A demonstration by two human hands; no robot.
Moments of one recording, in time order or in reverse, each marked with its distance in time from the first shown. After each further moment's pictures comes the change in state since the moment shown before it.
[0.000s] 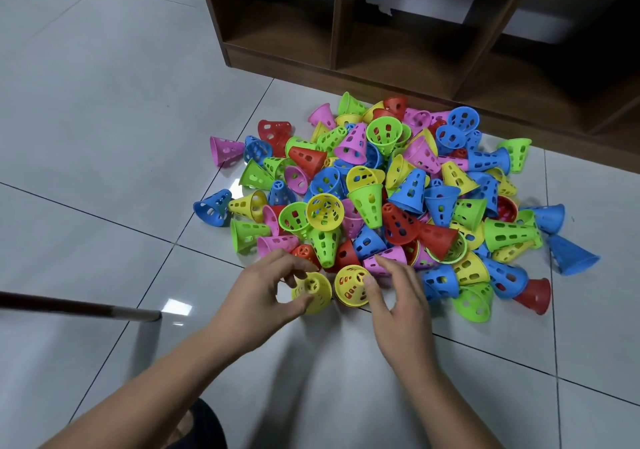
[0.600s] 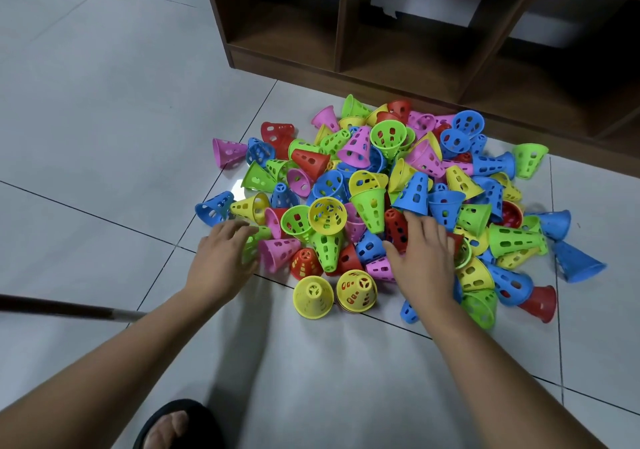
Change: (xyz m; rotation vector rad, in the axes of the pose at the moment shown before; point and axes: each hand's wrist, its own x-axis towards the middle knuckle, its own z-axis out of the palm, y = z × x) left_hand 0.037 -0.113 -0.018 0.589 0.070 -0.196; right_hand 0.102 0.028 -0.008 -0.655 0.065 -0.152
